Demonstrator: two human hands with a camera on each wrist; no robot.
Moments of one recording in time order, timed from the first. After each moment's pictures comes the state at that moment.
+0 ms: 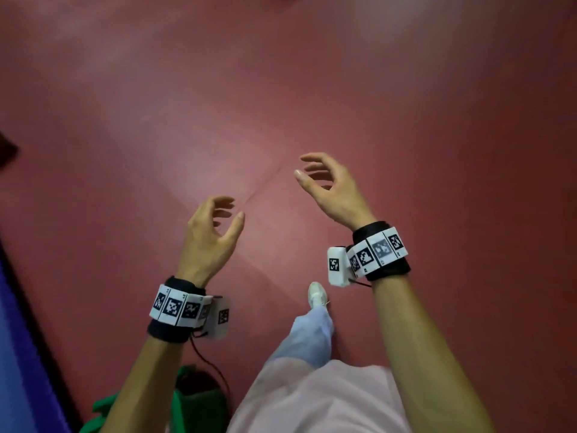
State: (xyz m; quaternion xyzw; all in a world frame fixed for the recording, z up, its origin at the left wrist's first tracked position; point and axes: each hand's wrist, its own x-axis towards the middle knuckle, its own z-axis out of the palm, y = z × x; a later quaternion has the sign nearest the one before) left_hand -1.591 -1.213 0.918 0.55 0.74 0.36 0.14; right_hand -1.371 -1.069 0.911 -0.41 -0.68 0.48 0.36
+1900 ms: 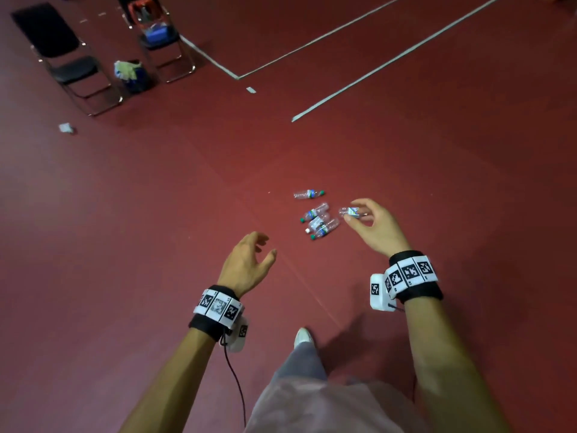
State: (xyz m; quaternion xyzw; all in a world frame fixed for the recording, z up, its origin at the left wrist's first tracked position) left_hand -0.546 -0.226 0.802 0.93 0.20 0.04 0.29; right_hand -0.343 -0.478 0.808 -0.84 -0.18 0.16 0.48
